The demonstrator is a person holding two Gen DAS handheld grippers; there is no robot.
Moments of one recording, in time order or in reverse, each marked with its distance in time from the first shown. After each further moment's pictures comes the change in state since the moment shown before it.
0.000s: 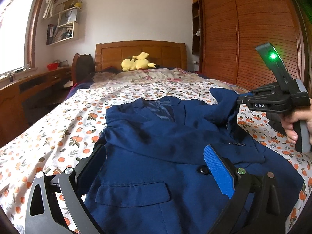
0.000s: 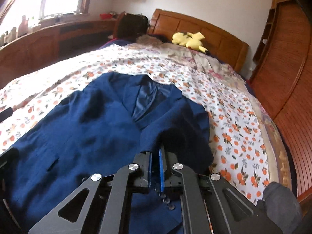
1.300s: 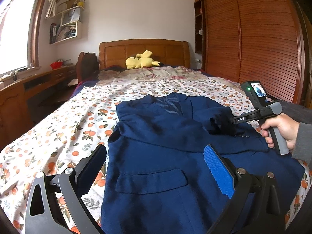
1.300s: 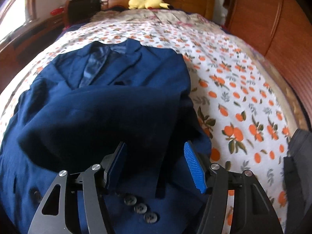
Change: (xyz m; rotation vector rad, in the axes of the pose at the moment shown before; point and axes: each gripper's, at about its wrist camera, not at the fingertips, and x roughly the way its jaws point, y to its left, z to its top) left arm -0.026 0.031 -0.012 0.005 0.017 0.020; right arm 0.116 -0.062 -0.050 0.350 0.229 -0.058
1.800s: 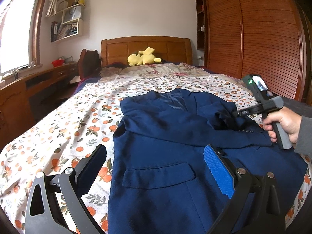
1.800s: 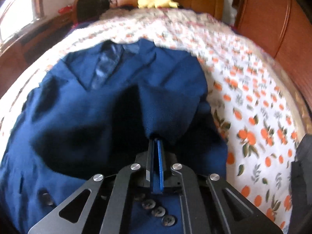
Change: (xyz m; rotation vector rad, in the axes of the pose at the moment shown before) left arm -0.003 0.009 -0.007 0.002 0.019 0.015; right arm -0.029 0.028 0.007 -0.084 -0.066 0.049
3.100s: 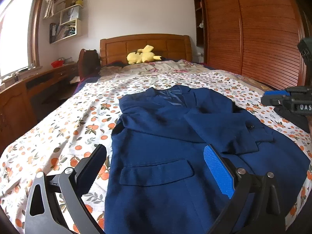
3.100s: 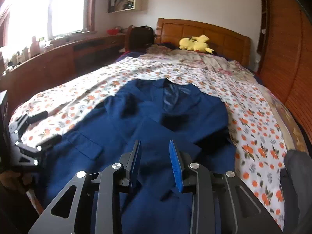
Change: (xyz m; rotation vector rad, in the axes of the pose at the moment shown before) left arm 0.009 -0.012 -0.005 0.028 0.020 0.010; right arm -0.152 0.060 -0.071 -0.149 -0.231 0.167
